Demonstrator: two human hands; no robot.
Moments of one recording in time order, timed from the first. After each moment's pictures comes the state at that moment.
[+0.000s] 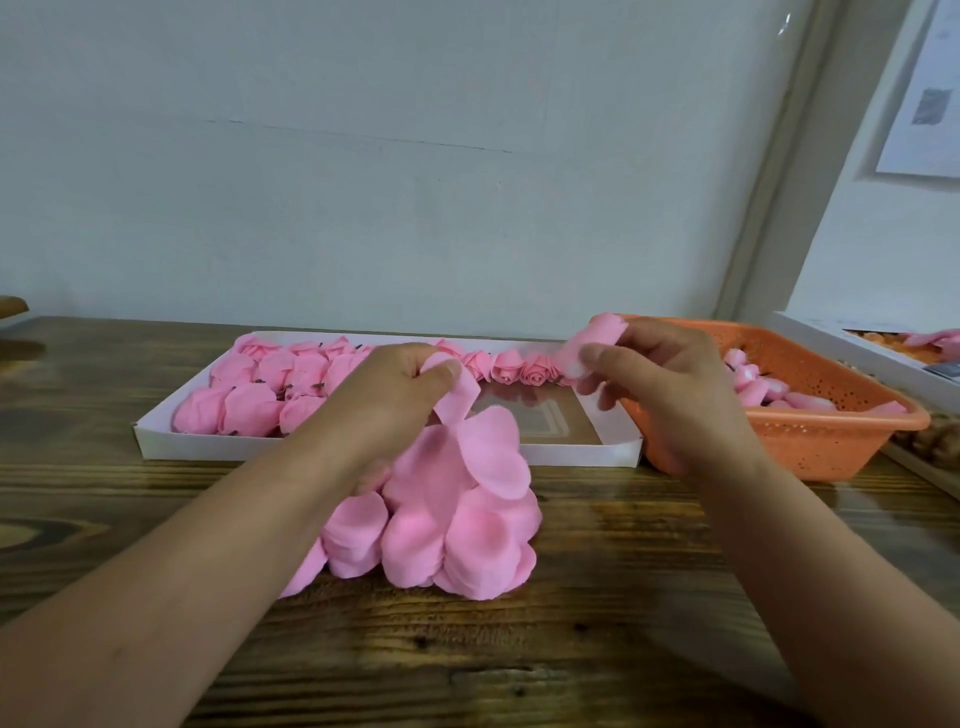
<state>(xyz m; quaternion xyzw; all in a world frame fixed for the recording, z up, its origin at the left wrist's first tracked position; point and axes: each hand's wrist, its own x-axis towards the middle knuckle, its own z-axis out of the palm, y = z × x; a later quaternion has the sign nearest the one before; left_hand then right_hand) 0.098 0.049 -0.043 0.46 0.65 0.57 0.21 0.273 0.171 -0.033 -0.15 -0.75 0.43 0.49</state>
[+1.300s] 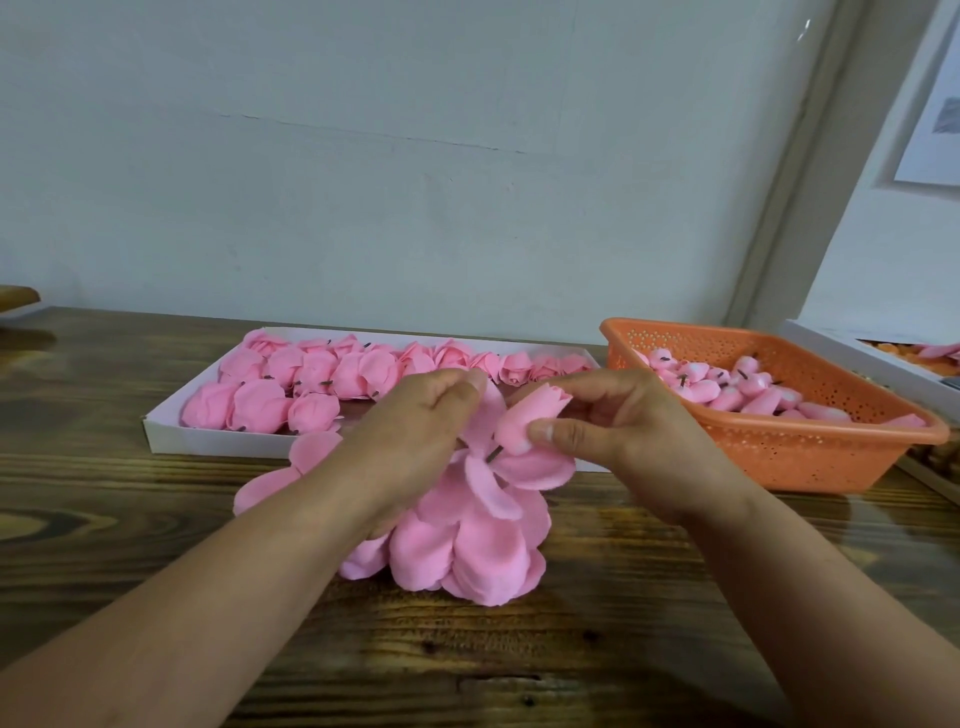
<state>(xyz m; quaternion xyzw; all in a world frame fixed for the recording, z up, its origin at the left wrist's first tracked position) 0.118 0.034 -0.051 0.47 0.64 0.56 0.24 0.267 0.145 -0.041 -0.03 -0.83 0.48 0.29</state>
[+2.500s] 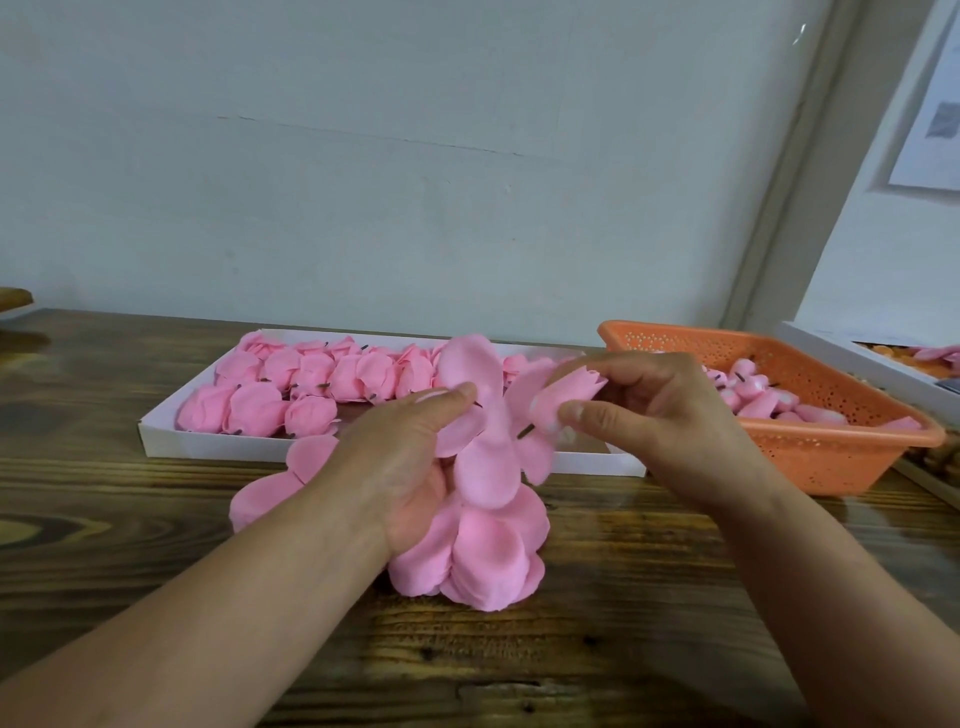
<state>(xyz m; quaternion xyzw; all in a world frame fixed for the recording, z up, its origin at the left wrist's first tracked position) 0.124 0.043 -0.055 0.19 0.47 0.73 0.46 0.276 0.153 -0.032 -0.05 -0.84 0.40 0.36</state>
